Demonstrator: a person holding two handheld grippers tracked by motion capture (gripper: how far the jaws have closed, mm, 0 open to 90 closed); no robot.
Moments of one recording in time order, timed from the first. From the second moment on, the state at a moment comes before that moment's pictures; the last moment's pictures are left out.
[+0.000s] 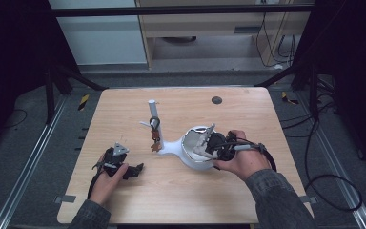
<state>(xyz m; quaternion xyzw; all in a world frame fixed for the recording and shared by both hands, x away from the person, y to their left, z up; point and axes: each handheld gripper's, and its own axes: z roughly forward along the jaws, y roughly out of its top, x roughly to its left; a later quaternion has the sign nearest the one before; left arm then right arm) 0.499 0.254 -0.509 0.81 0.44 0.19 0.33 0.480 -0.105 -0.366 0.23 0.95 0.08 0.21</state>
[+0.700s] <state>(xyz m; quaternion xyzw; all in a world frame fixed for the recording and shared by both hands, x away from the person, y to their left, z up) 0.499 0.254 -0.509 0.81 0.44 0.19 0.33 0.488 -0.097 -0.369 0.24 0.95 0.08 0.20</state>
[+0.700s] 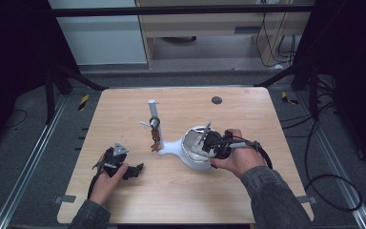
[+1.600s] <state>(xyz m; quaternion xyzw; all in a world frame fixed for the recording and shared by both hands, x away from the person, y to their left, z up) 0.499 0.254 -0.509 0.81 0.44 0.19 0.33 0.500 -0.085 -0.375 0.24 0.95 0.07 0.19</state>
